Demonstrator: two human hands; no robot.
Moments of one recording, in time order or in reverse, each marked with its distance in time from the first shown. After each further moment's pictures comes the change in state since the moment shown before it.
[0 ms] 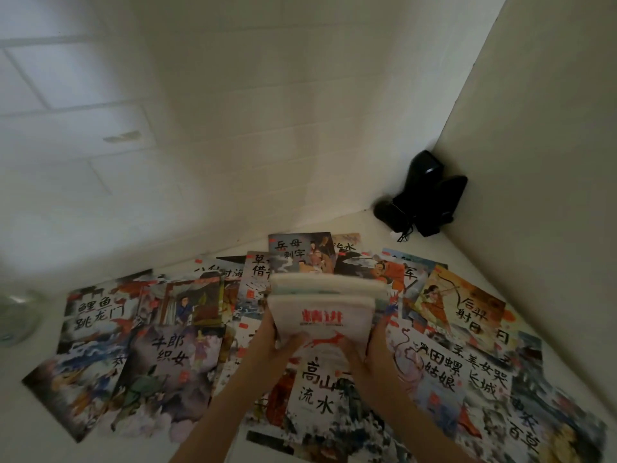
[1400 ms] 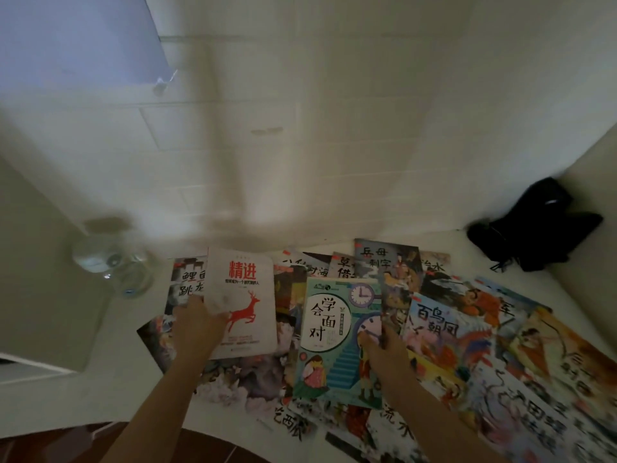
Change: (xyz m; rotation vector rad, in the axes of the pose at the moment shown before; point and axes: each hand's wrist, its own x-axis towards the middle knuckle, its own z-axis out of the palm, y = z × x) left_hand -0.026 -0.035 -0.224 0.725 0.726 -0.643; right_hand 0.057 -0.011 0.118 -0.037 0.028 0.425
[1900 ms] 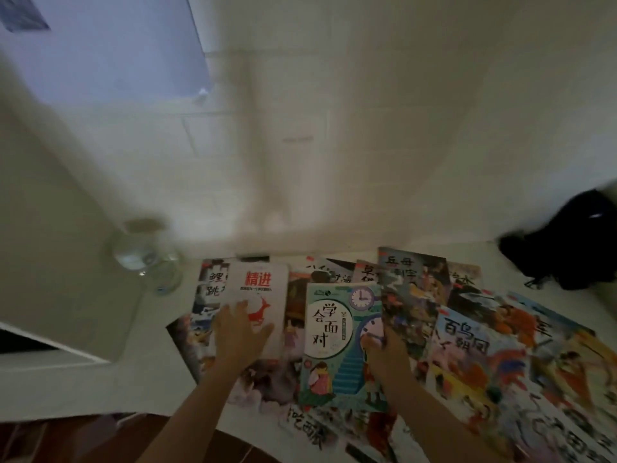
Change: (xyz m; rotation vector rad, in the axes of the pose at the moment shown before) left_hand -0.029 0.009 0.005 0.105 -0.127 0.132; right_hand 0.000 -0.017 0.033 -0.041 -0.052 0.034
